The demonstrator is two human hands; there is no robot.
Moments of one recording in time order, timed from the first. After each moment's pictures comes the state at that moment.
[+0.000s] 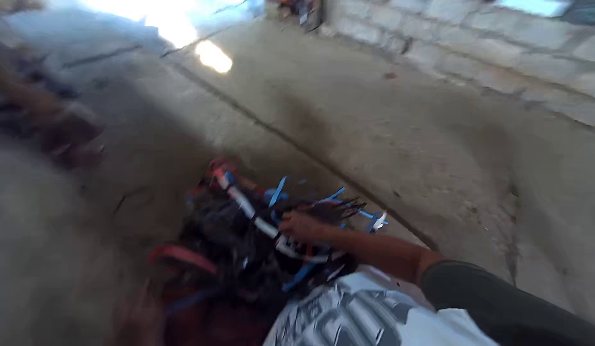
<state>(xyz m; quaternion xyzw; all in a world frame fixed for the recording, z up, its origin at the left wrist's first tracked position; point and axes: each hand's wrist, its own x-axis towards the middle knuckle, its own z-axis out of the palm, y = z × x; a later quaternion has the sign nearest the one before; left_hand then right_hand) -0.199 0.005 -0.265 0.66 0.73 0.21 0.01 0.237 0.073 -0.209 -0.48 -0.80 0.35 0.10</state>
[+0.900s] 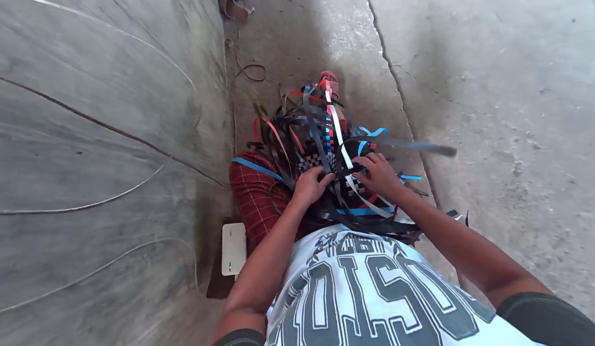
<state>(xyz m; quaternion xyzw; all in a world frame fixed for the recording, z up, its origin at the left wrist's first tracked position) 0.003 0.011 -0.223 0.56 0.69 0.17 0.41 0.237 0.083 -0.233 -0.43 -0.85 0.26 0.13</state>
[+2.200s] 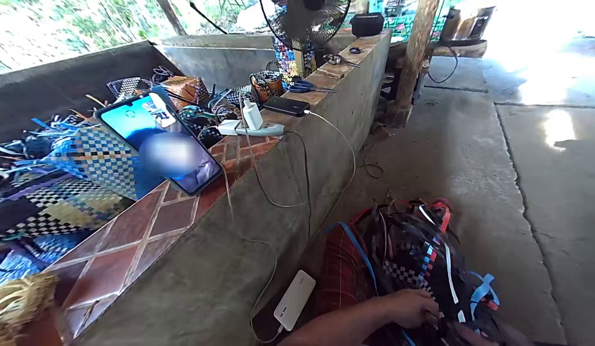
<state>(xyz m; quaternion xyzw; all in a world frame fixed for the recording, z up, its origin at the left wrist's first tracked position) 0.013 0.011 -0.233 0.74 0.47 0.27 0.39 0.207 0.041 -0.185 -0.52 -0.39 0.74 0.17</state>
